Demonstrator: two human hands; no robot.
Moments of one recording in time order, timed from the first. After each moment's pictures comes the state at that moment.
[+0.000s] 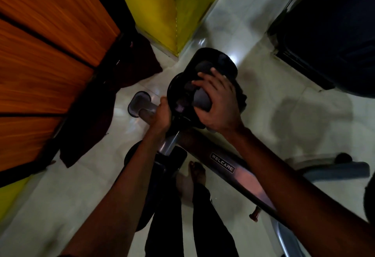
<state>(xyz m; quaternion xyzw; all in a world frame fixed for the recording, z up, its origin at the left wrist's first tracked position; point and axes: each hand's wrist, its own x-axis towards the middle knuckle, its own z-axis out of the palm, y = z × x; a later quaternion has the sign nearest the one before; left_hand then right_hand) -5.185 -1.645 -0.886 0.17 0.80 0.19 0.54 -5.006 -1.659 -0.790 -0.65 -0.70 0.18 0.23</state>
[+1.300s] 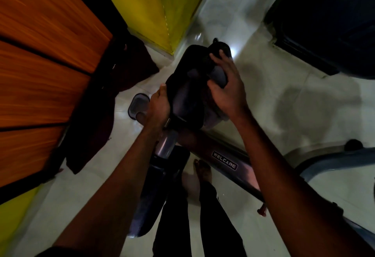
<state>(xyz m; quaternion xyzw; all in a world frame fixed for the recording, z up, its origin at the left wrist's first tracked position) -5.169 -1.617 -0.816 0.43 0.78 0.05 0.45 -4.991 -1.647 -0.805 -0.72 -0.46 0.34 0.39</state>
